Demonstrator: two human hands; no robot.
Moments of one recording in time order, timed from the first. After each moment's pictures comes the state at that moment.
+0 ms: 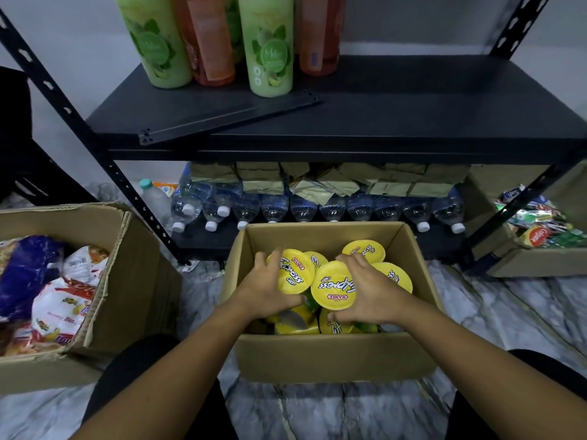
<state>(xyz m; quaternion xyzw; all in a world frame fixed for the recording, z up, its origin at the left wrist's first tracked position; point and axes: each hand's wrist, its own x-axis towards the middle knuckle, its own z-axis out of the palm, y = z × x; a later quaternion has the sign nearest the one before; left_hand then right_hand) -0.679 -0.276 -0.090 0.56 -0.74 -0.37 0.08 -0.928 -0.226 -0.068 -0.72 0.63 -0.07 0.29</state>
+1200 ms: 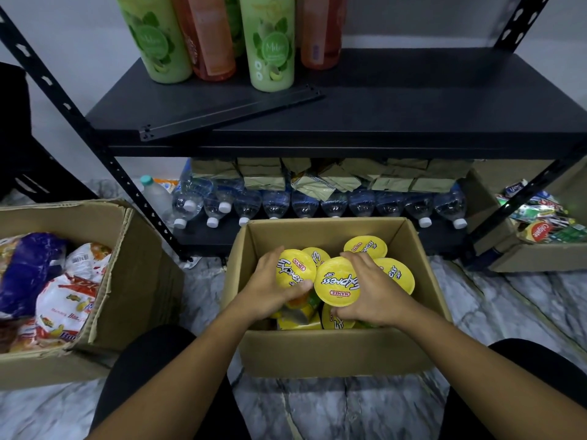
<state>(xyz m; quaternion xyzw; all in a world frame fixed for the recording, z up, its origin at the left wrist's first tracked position) -0.674 -0.266 -0.099 0.56 -0.65 -0.49 0.16 -0.923 -0.216 -0.074 -0.69 0.65 -0.12 0.29</state>
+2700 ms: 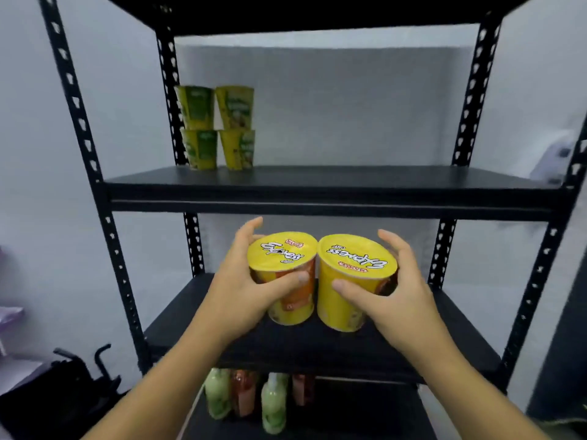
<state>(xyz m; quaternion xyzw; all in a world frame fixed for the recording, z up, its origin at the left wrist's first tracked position) -0.714 -0.248 0.860 0.39 -0.72 -0.25 0.52 -0.953 -0.195 0.856 -0.60 0.49 -0.59 0.22</state>
